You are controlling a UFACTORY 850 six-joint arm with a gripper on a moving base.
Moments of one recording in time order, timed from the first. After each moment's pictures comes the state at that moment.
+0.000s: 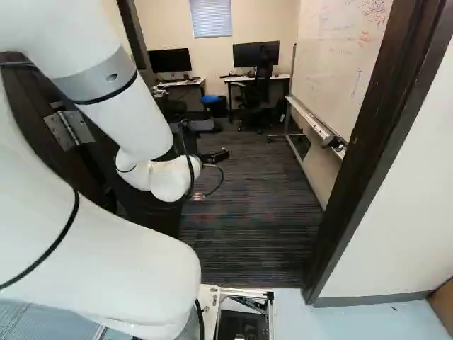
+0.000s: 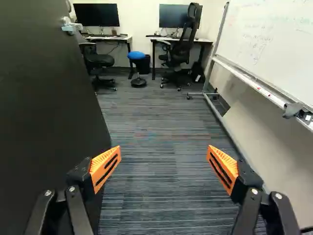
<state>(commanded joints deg) -0.2 14.4 -8.9 -2.5 48.4 0.0</state>
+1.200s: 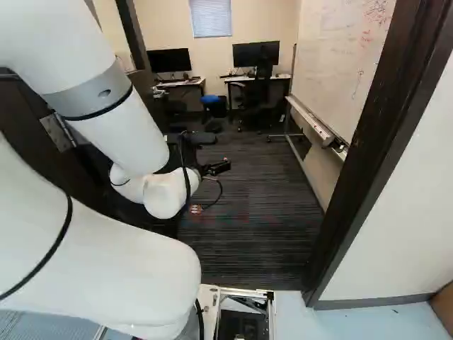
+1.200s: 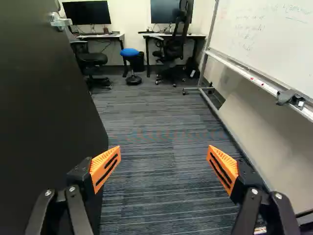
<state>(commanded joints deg) 0.0 16.0 -5.0 0.0 50.0 0.0</state>
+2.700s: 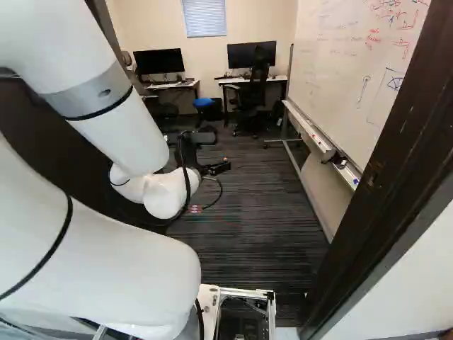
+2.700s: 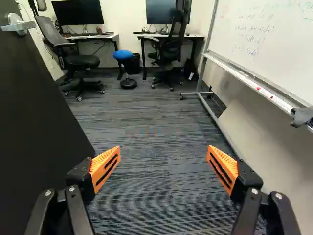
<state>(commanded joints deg) 0.0 16.0 -5.0 0.0 50.0 0.0</state>
